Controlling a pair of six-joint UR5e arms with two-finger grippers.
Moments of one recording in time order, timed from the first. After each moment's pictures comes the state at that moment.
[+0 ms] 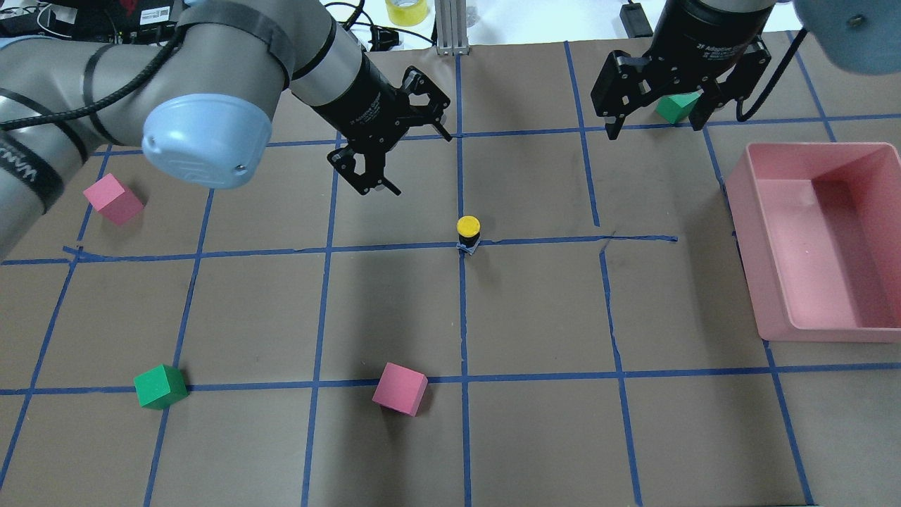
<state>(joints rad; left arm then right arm) -1.75 -1.70 -1.60 -1.30 1.19 -0.76 1.61 -1.53 1.44 -1.50 -1.56 -0.05</state>
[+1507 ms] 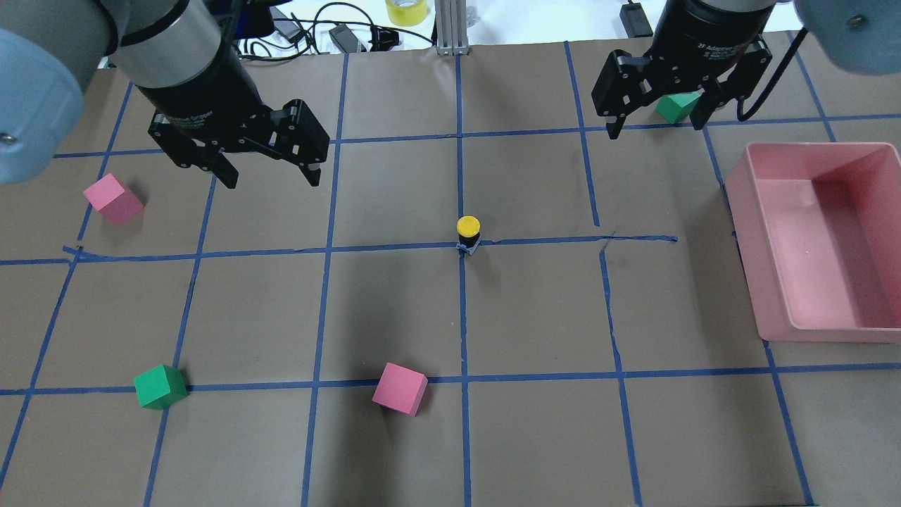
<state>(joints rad) -1.65 -1.53 -1.53 -1.64 1.51 -0.01 1.61 -1.53 1.44 -1.50 -1.56 -0.05</state>
